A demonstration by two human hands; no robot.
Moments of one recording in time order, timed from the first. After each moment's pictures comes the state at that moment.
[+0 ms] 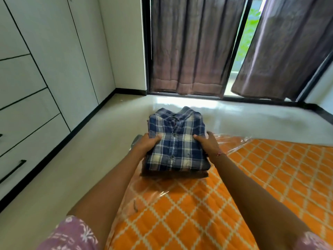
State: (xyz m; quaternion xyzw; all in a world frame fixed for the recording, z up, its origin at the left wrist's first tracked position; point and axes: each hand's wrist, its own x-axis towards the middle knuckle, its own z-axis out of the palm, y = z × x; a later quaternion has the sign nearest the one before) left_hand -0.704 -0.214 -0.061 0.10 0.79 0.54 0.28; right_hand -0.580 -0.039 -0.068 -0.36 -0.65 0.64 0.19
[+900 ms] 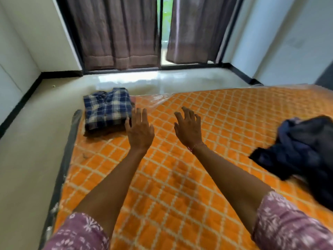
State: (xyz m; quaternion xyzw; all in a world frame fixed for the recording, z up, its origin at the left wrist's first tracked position) left_hand -0.413 -0.201 -0.049 0.43 0.86 0.22 -0.12; right_hand -0.282 -0.091 -0.042 -0.36 -0.90 -0.09 0.21
